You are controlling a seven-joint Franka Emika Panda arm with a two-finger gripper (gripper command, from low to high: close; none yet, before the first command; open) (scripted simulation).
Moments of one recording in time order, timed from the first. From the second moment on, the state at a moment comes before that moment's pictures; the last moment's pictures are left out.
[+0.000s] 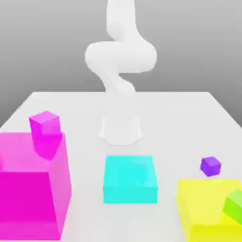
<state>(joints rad) 0.06 -0.72 0.03 -2.35 -0.01 2.35 0.71</state>
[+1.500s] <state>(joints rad) 0.55 0.05 0.15 -2.71 -0.07 2.76 -0.01</state>
